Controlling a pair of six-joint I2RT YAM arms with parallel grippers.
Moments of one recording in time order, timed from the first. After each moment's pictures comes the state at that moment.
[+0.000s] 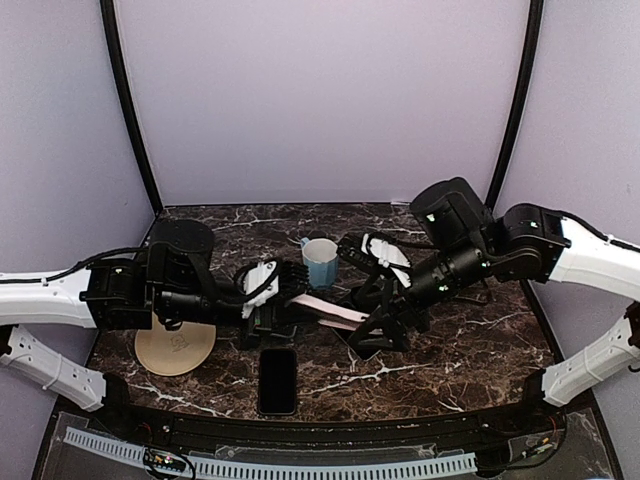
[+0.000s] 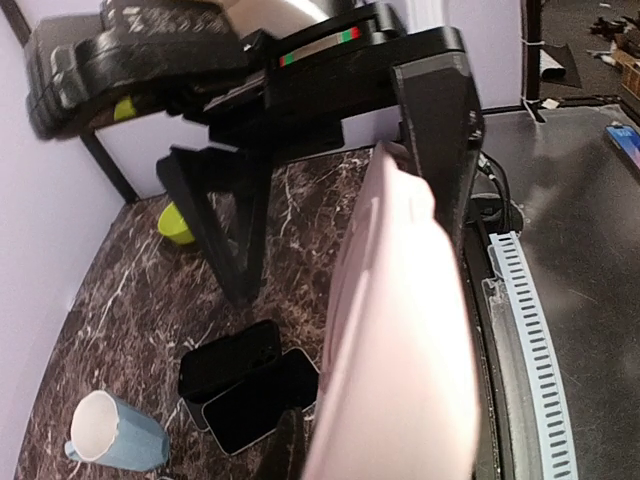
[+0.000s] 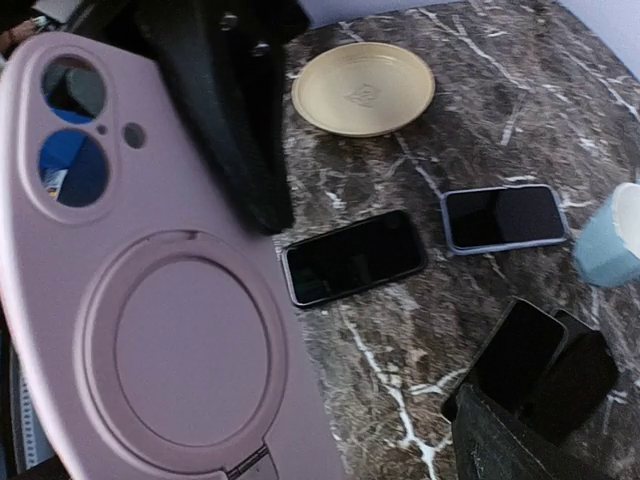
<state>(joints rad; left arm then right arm) -1.22 1.15 0.96 -0.18 0.15 0.36 1.15 1.28 1.28 -0.75 -0.34 -0.03</state>
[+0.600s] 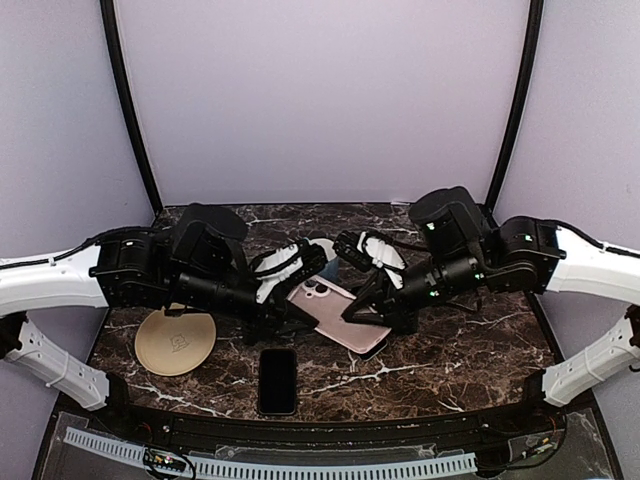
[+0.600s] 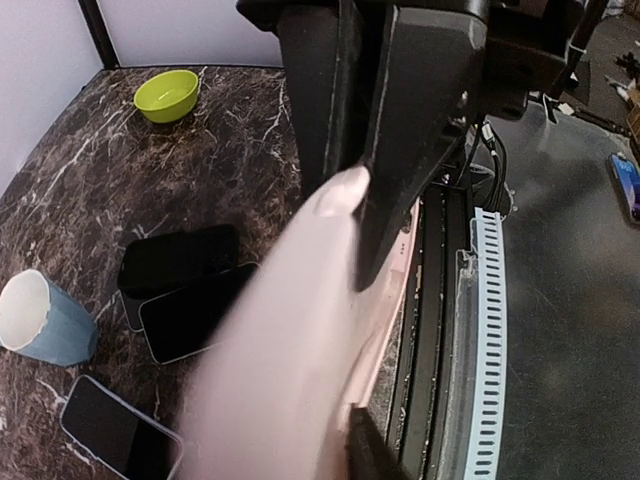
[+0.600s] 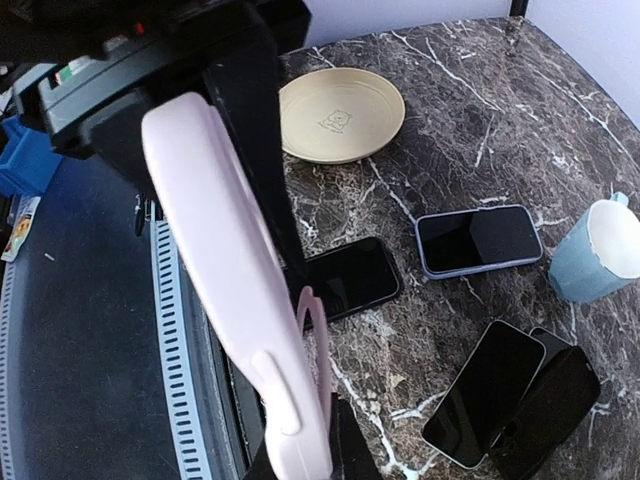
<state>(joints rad) -1.21 1.27 1.18 -0.52 0.12 0.07 1.17 1.26 1.23 -0.64 -0.23 0.01</state>
